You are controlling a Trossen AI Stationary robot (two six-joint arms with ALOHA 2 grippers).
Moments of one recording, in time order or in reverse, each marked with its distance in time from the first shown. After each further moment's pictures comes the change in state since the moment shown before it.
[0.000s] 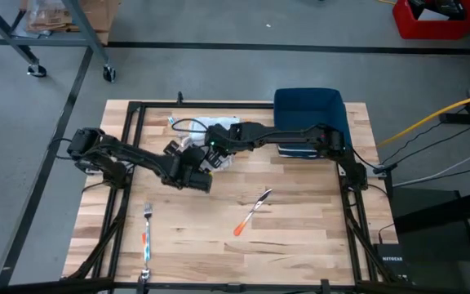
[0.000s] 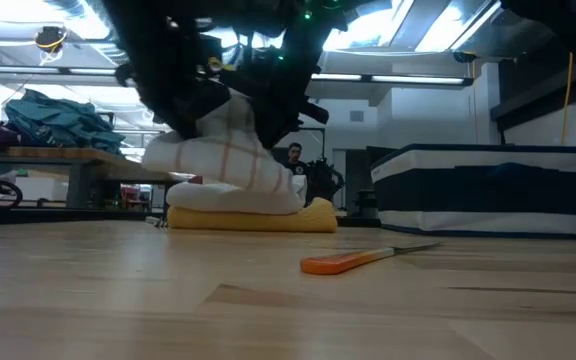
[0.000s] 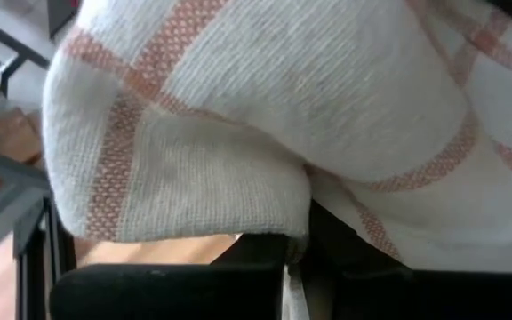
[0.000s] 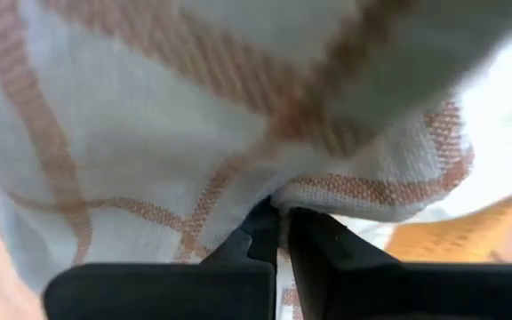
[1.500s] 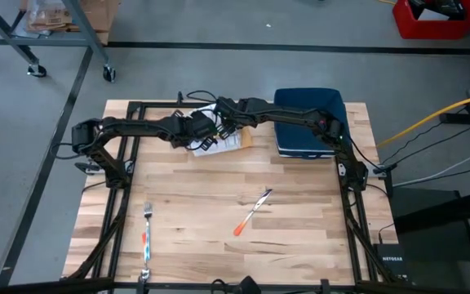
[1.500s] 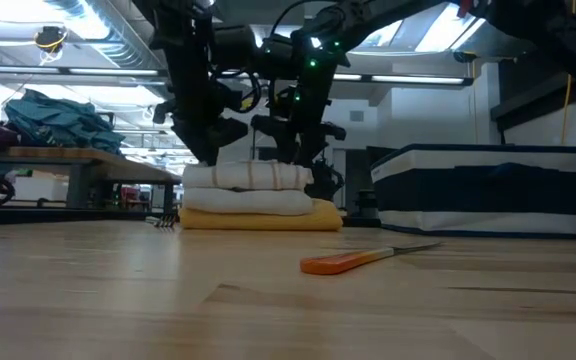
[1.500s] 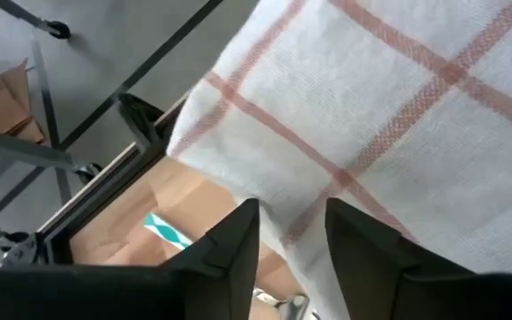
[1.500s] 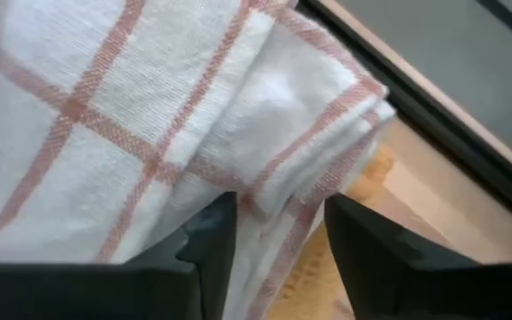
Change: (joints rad) left arm 0.481 -0.004 -0.009 0.303 0.228 0.521; right arm -0.217 0.026 -0.001 -0.012 0.072 -0.077
